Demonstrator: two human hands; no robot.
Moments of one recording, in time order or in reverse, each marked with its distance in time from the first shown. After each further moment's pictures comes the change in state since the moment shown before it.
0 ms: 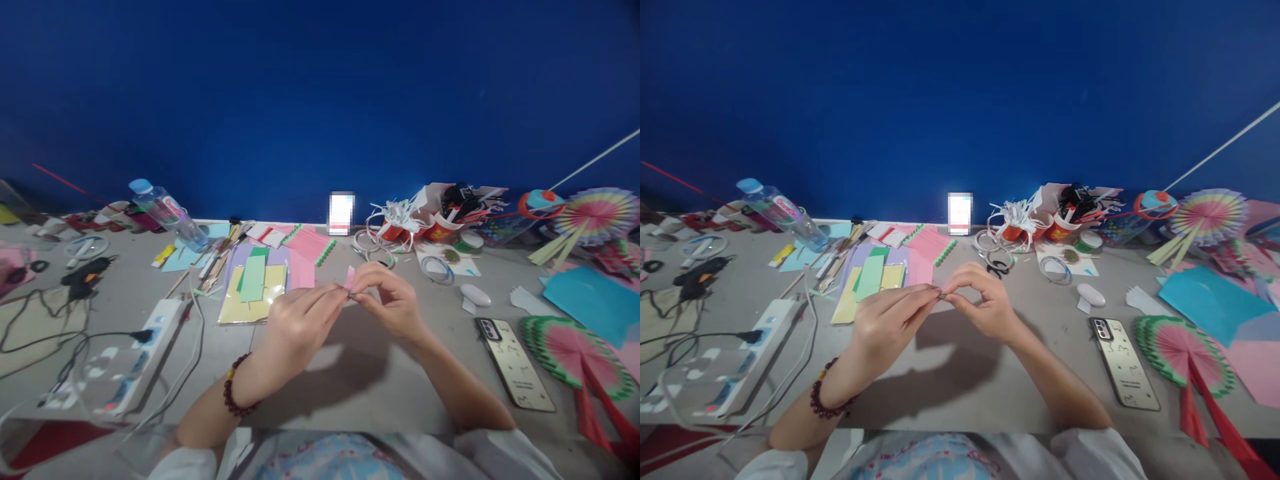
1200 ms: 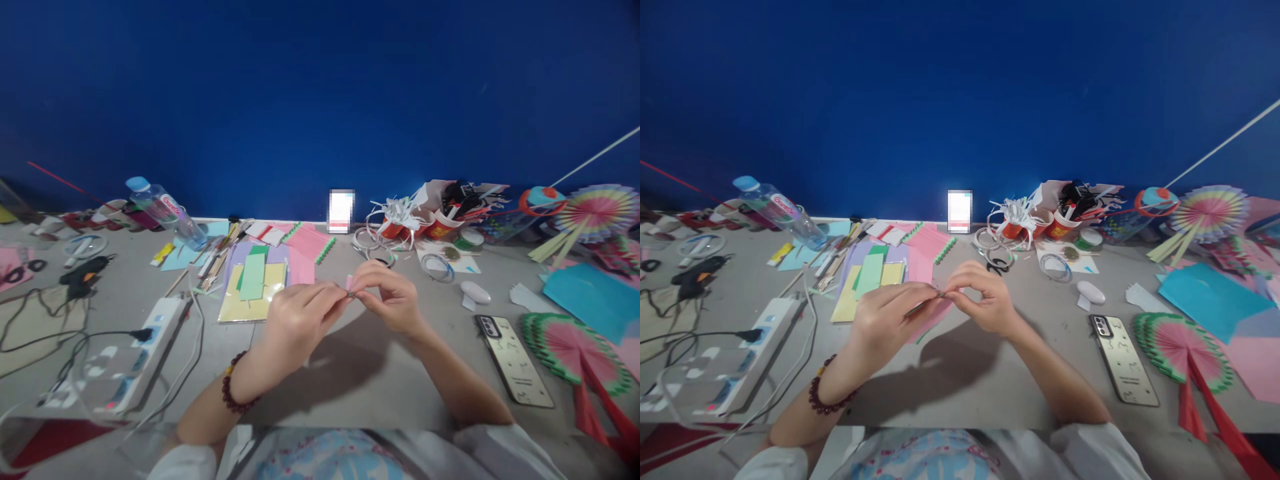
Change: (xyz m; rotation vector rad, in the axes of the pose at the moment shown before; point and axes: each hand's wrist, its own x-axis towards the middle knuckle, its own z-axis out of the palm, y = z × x) left_hand 0.006 0.000 -0.001 -0.113 -0.054 -0.072; right_hand 0.002 0.004 0.000 -0.013 0.003 -0.029
